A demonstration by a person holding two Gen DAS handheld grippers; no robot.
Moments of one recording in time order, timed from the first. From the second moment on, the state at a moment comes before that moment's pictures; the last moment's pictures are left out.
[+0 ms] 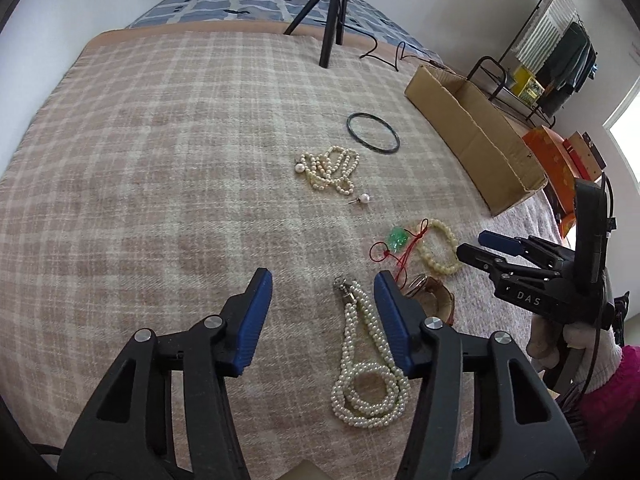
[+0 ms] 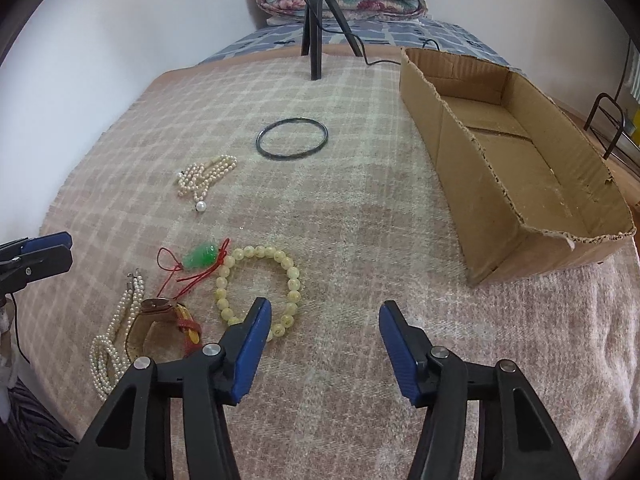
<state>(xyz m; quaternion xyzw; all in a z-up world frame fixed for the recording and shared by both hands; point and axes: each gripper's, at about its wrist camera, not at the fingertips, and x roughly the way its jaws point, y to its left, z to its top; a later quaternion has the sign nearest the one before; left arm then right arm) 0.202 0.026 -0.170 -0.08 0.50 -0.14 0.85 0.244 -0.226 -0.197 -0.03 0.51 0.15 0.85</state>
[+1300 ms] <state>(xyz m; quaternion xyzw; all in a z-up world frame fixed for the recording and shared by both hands) 0.252 -0.083 -0.218 0.10 0.54 -0.22 0.81 0.254 -0.217 -0.206 -0.08 0.51 0.15 0.84</state>
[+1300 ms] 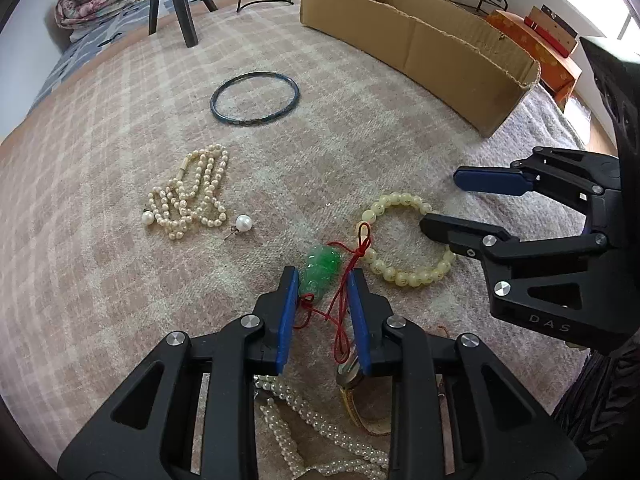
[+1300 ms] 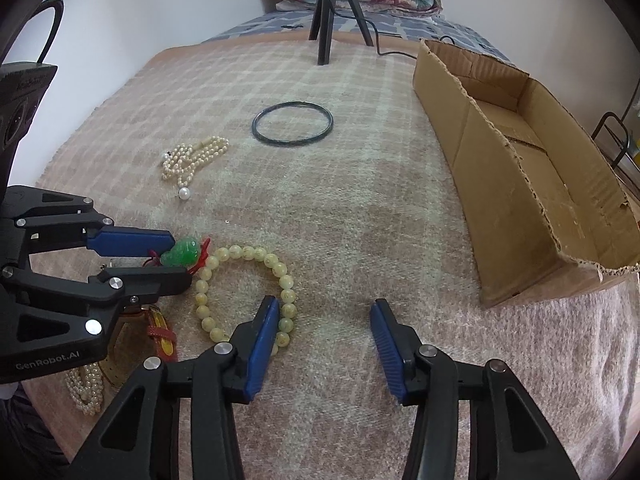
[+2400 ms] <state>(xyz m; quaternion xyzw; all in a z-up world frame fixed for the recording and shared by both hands) 0.254 -0.046 -0.166 0.00 0.49 -0.20 0.85 0.242 -0.223 -0.167 -0.06 0.47 0.17 0.87</state>
